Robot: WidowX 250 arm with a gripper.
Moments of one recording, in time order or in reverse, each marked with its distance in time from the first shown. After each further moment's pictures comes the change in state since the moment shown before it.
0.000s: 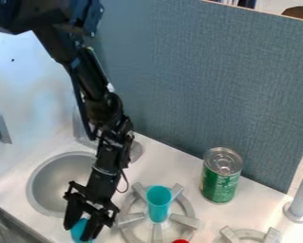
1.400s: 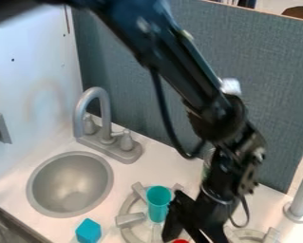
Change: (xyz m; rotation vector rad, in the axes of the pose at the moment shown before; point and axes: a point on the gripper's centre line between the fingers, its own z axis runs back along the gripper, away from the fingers) arm -0.022 -0.173 0.065 0.189 -0.286 -0.386
